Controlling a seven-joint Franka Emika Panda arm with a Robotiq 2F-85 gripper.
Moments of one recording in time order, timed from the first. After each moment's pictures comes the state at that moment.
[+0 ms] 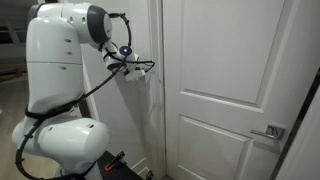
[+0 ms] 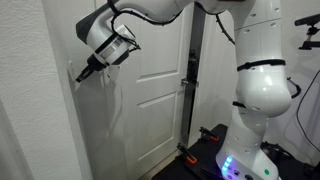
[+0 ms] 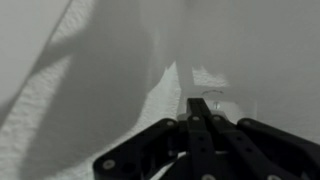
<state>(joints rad) 0.39 0.28 0.26 -2.01 1.17 3.14 -1.59</state>
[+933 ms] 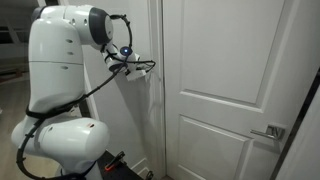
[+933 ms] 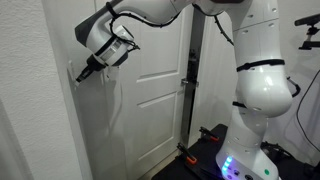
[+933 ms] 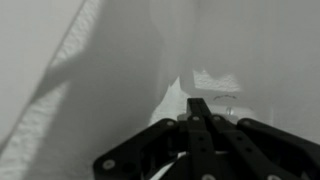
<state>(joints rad) 0.41 0.30 0.23 -1.99 1.10 3.16 -1.53</state>
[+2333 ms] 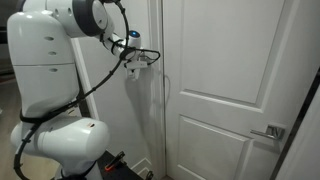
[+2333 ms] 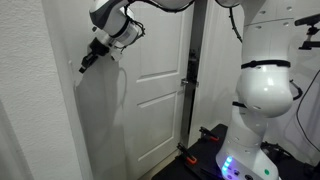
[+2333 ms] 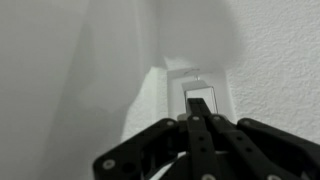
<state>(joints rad) 0.41 0.14 0.08 -1.99 0.69 2.69 -1.03</state>
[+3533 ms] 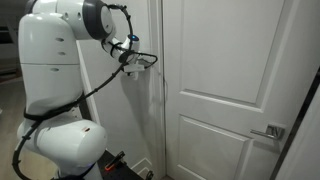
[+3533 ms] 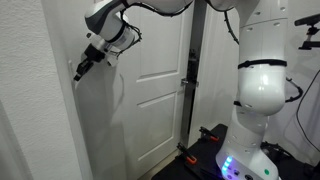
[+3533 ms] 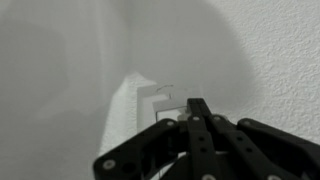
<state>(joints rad) 0.26 0.20 0.27 -1.97 0.66 2.66 -1.02</state>
